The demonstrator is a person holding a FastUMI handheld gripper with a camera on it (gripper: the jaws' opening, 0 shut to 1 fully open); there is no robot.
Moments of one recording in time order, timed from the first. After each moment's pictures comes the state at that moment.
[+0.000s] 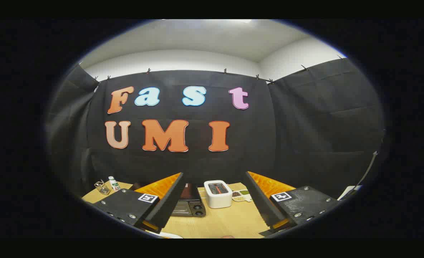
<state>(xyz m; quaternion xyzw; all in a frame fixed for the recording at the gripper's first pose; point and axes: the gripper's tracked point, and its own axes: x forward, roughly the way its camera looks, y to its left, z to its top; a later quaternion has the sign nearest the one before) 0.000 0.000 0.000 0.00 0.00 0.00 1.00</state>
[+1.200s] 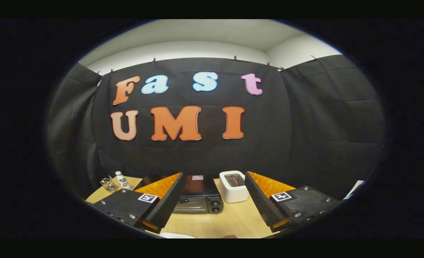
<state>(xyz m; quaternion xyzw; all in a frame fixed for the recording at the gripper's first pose) 0.042 0.074 -0.048 0.00 0.07 0.05 1.00</state>
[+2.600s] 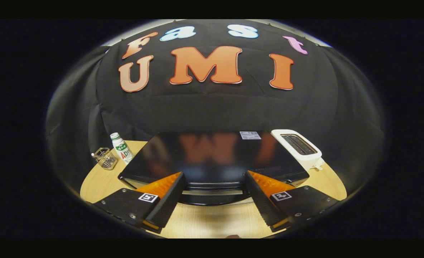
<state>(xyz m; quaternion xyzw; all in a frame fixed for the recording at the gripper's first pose) 0.138 0.216 -0.240 -0.04 0.26 0.12 0.96</state>
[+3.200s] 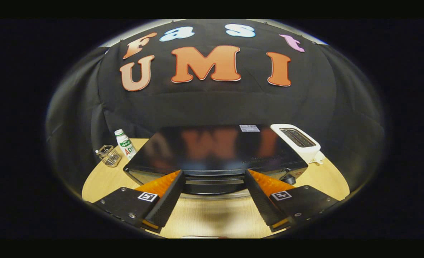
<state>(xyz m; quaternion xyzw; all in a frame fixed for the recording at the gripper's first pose) 0.109 0.210 -0.246 -0.03 0.27 0.12 0.96</state>
